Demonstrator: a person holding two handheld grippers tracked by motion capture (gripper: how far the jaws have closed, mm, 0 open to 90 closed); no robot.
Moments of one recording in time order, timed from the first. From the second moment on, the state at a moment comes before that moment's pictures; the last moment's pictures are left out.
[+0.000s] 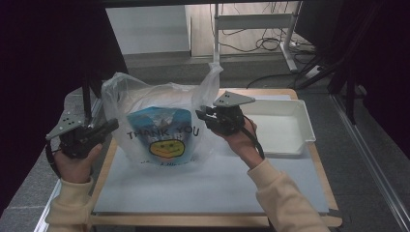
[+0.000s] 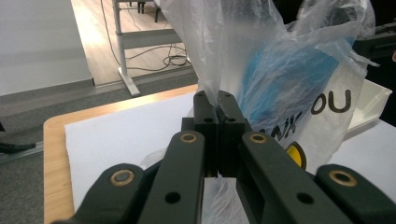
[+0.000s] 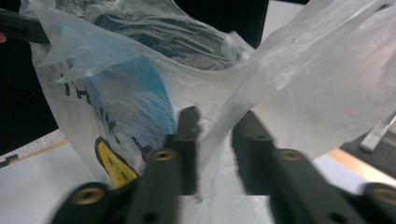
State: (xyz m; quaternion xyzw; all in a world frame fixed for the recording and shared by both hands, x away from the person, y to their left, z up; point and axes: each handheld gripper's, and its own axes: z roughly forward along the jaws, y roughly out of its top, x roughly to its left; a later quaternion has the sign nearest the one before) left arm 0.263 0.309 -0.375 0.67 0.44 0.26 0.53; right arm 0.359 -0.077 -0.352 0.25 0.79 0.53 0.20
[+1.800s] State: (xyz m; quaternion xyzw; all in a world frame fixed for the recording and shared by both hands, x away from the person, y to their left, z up) left arm 0.234 0.306 -0.406 0.69 0.46 0.25 0.50; right arm 0.326 -0.090 -0.399 0.20 0.77 0.56 0.22
